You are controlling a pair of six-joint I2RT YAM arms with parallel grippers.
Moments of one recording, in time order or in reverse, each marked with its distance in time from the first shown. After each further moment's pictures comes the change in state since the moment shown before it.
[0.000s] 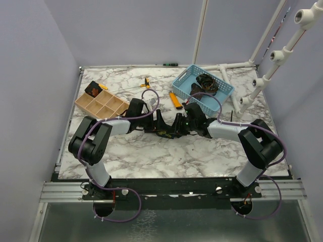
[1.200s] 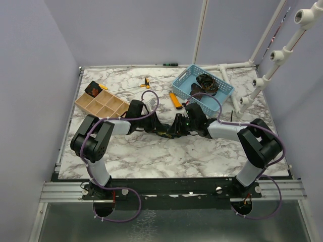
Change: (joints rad) left arm 0.008 0.046 -0.031 0.109 0.068 -0.068; right arm -0.010 0.012 -0.015 0.039 -0.044 -0.017
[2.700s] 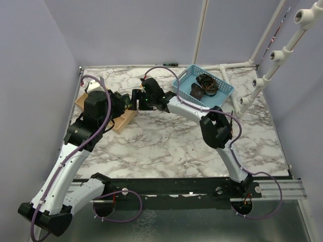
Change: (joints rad) left arm 0.014 -0.870 0.327 -0.878 -0.954 0.025; right arm 0.157 0.611 1.097 -0.363 0.113 -0.077
